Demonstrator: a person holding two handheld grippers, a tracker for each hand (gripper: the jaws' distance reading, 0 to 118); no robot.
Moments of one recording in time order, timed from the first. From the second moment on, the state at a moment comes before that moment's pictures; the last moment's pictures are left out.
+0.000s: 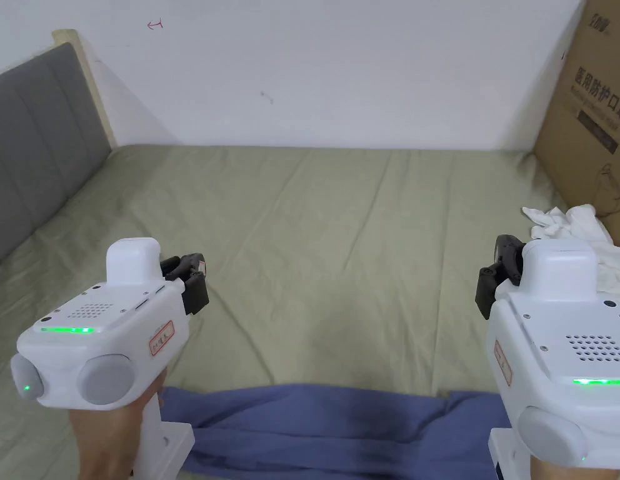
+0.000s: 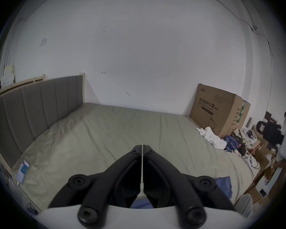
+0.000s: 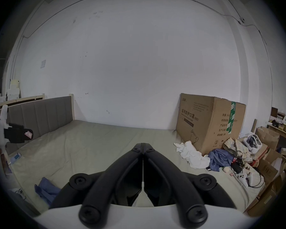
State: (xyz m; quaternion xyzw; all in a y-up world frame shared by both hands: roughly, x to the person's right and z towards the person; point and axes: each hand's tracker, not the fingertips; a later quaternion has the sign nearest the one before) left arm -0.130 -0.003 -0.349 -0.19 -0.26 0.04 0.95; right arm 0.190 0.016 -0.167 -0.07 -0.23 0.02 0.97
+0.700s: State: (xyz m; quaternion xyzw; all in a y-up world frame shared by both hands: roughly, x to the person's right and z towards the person) left arm -0.270 -0.152 -0.429 -0.50 -0.25 0.18 0.81; right arm 0.192 -0.021 -0.191 -0.15 -0.23 0.00 0.96
